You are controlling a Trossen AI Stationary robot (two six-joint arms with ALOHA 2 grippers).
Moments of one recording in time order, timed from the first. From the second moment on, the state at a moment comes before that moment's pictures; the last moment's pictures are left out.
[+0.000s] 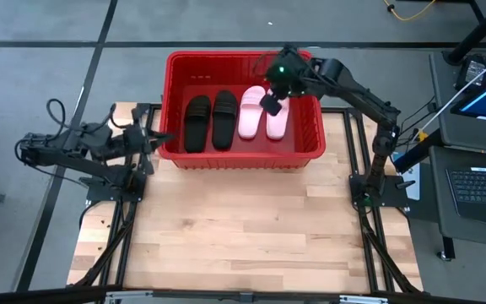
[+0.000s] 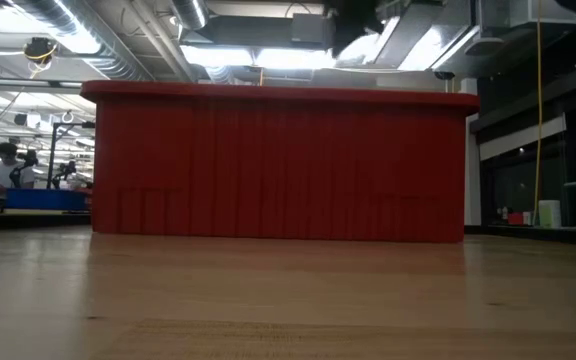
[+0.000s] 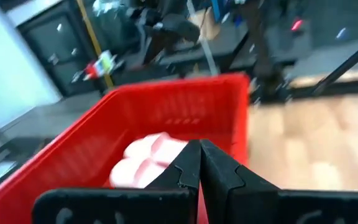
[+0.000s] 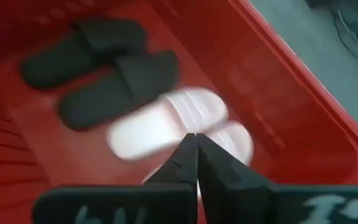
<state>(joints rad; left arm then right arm) -0.13 0.54 0.88 -0.51 -0.52 0.20 -0.41 1.86 2.26 -1.26 0.31 0.02</state>
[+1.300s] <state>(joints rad) -0.13 0.00 0.13 0.16 -0.26 0.16 -0.07 1.78 1.65 -0.25 0.04 0.05</state>
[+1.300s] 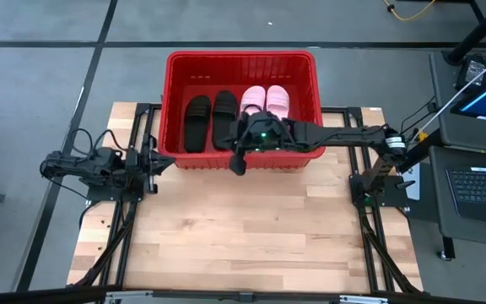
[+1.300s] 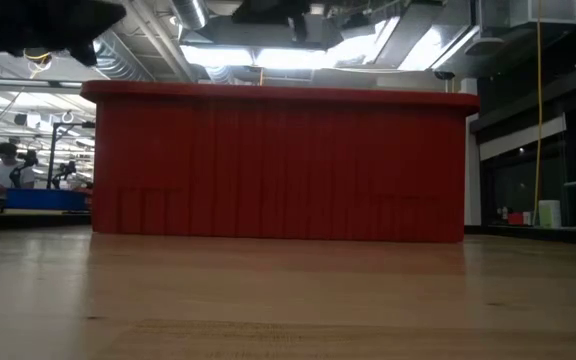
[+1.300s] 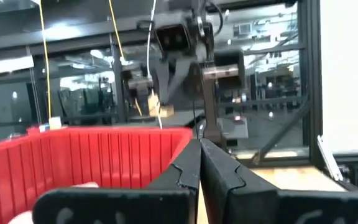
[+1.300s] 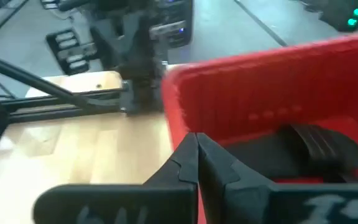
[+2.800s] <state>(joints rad) 0.06 0.00 0.01 0.34 -0.22 0.17 -0.02 0.53 0.45 0.22 0.05 0.00</state>
